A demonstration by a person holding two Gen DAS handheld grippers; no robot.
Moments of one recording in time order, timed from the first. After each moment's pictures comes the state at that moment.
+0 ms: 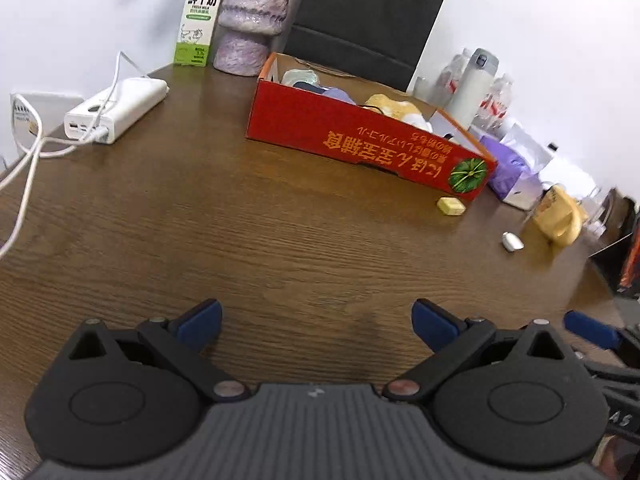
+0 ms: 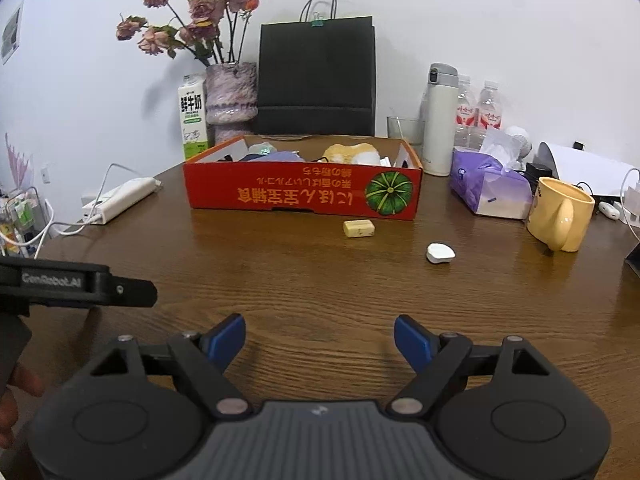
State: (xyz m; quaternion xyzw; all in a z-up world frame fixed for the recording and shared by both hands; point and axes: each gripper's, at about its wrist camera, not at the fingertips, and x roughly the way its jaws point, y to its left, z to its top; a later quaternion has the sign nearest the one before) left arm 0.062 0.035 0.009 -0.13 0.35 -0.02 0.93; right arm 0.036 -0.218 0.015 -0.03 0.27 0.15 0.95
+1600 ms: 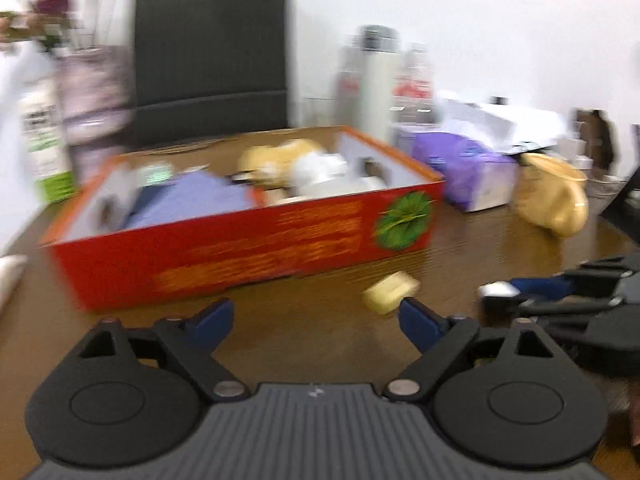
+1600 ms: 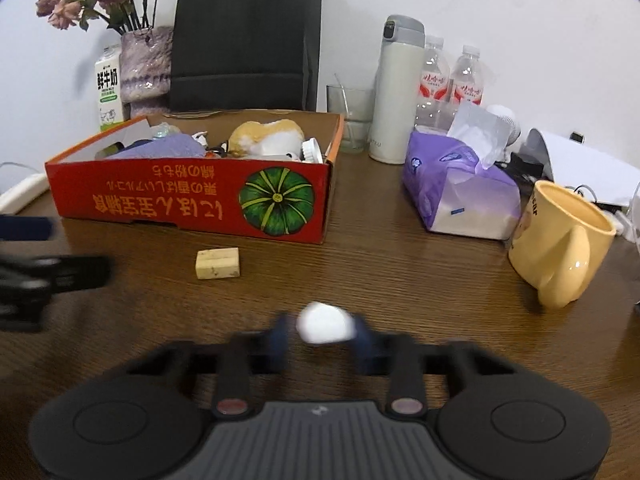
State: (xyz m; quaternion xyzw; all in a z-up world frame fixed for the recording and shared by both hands) left arm 0.210 -0.084 0.017 0.04 0.29 -0.13 0.95; right arm 0.202 -0.271 -0.011 -0.06 0.32 0.12 0.94
